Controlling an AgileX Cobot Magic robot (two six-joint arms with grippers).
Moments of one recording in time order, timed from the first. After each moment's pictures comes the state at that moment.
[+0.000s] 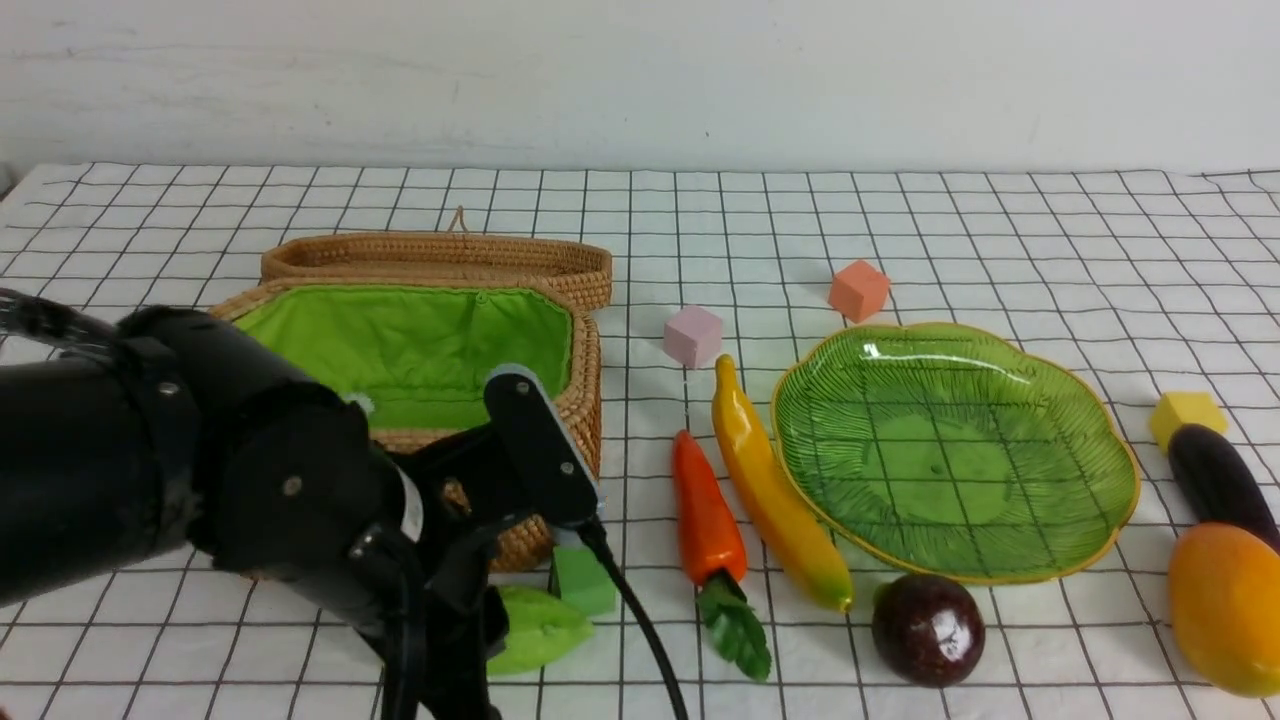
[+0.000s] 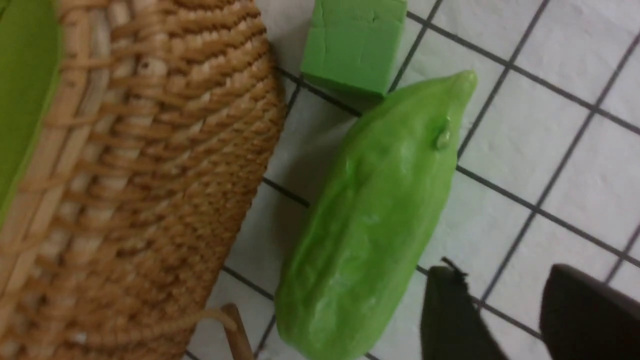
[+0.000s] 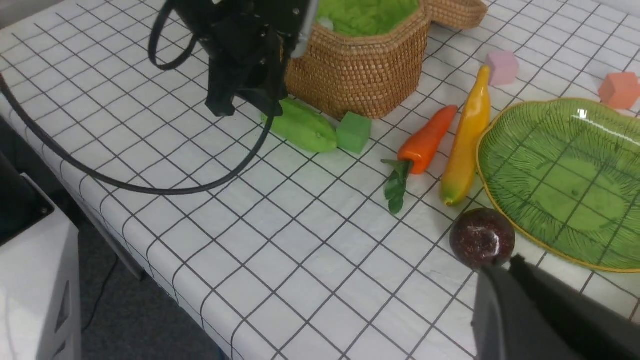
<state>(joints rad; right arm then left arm) 0.27 0.39 -1.03 0.46 1.26 -0.41 -0.62 1.49 -0.93 0.06 0.65 0.46</state>
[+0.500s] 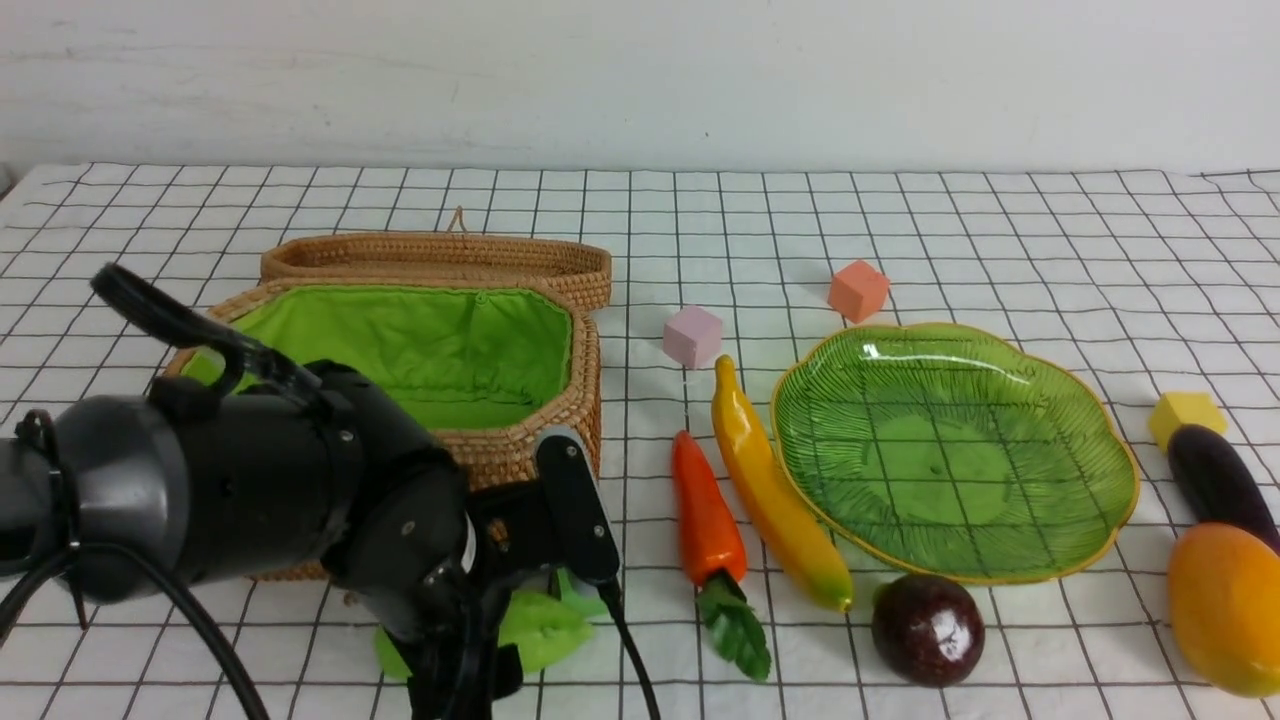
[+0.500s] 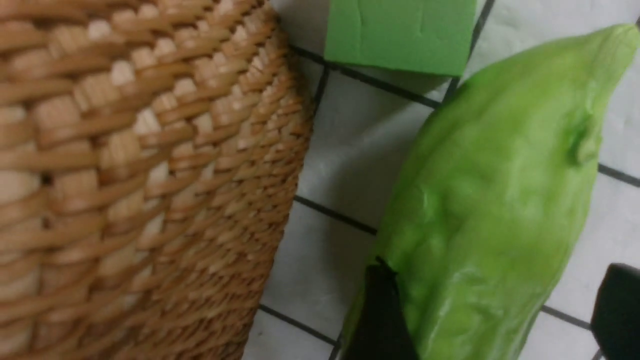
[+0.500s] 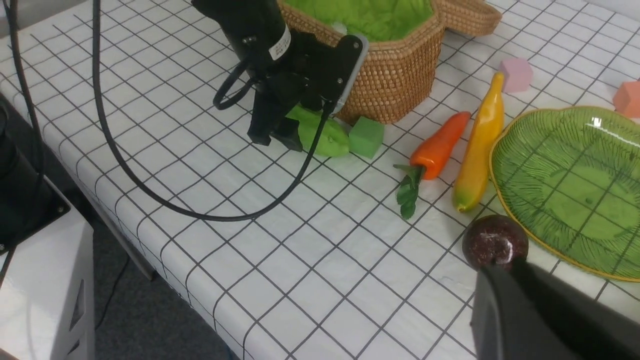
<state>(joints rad) 0.27 0.39 -1.03 0.48 1.26 -0.41 -0.62 1.67 -0.94 0.20 0.61 0.47</state>
